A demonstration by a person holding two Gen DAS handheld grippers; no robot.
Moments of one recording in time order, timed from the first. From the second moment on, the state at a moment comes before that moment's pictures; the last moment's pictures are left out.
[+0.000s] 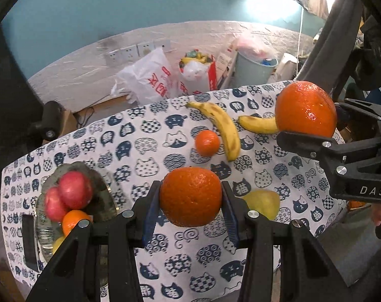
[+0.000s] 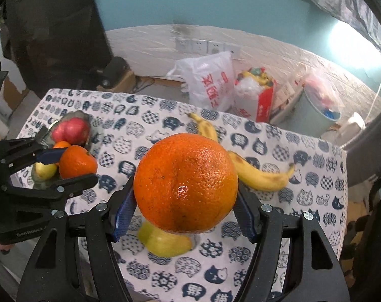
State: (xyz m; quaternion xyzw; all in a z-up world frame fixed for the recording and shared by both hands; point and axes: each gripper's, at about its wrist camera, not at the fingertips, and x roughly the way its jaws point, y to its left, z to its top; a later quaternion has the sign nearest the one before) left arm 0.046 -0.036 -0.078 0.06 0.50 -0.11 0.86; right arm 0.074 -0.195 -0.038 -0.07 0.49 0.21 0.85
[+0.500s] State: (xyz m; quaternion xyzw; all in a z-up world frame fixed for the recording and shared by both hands) left arm 0.031 0.052 -0.077 0.02 0.50 -0.06 0.87; right arm 0.078 -0.113 -0.036 -0.08 0.48 0.27 0.83
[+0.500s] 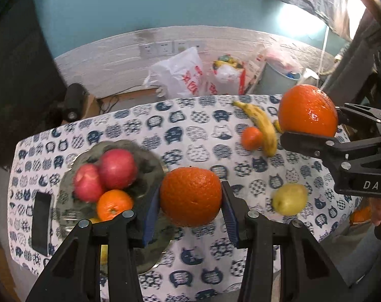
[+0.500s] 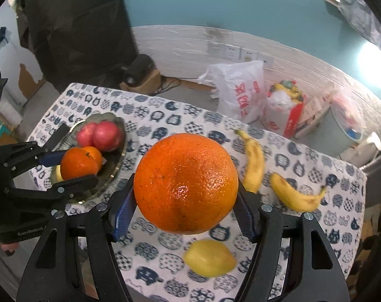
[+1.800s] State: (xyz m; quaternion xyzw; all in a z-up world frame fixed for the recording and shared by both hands) left arm 0.032 0.225 -0.154 -0.12 0.56 0.06 0.82; right arm 0.083 0.049 -0.115 -0.14 0.52 0.36 0.76
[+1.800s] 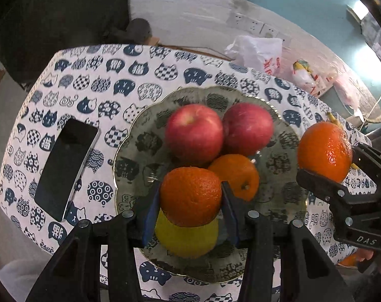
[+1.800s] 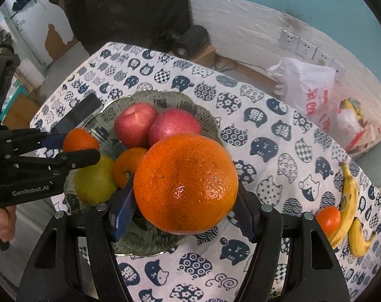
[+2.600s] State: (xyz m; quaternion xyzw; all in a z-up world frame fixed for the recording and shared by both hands) left arm 0.028 0.232 -0.163 -0.13 0.58 0.07 0.80; right arm 0.074 0.072 -0.147 -0.20 0.53 0.35 0.75
